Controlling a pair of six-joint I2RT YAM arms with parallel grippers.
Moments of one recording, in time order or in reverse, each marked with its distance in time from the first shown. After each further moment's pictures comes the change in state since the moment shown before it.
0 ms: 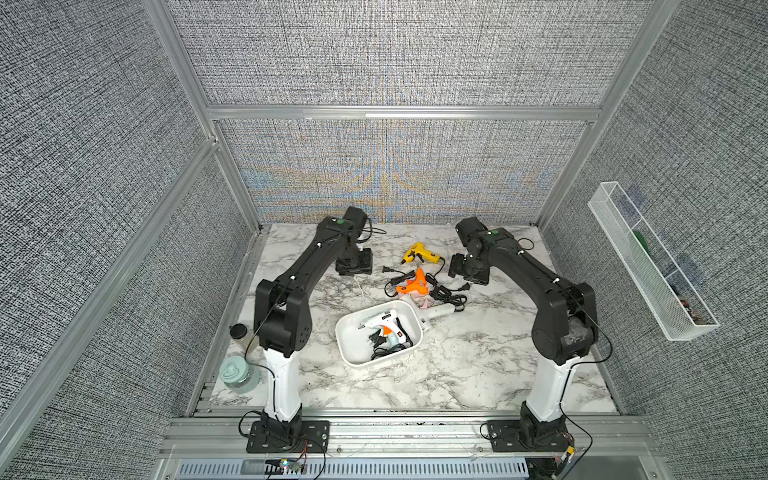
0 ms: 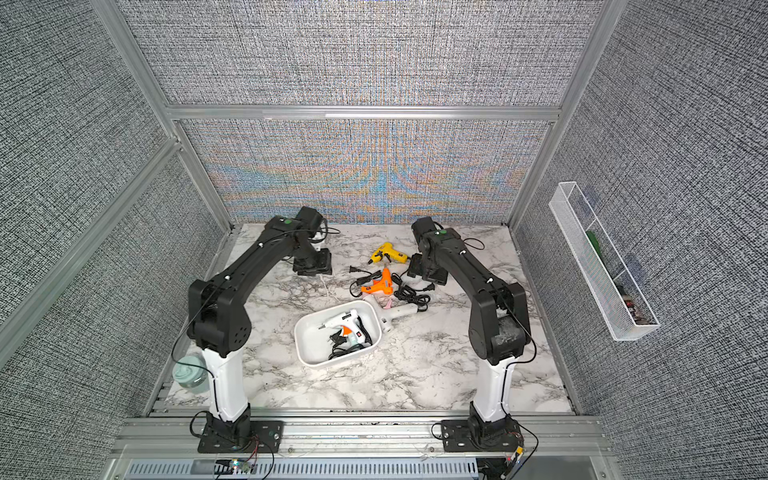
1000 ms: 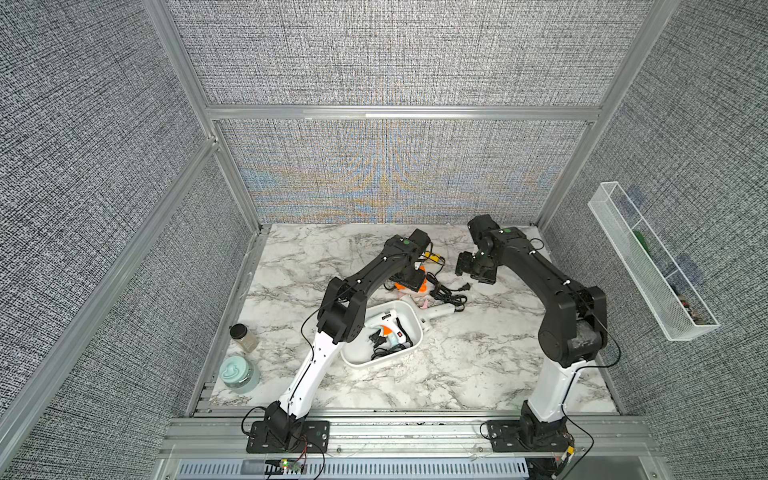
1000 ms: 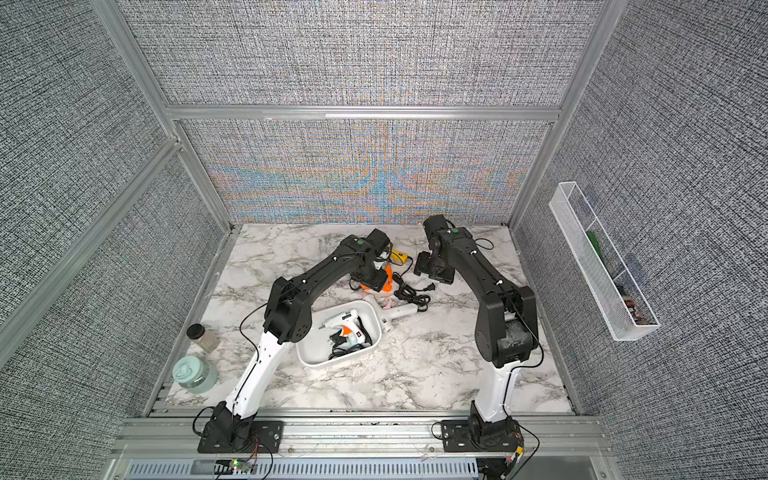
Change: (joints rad) left arm -0.241 0.418 0.399 0.043 -0.199 0.268; right arm -0.046 -0.016 0.008 0.000 -0.081 -0.079
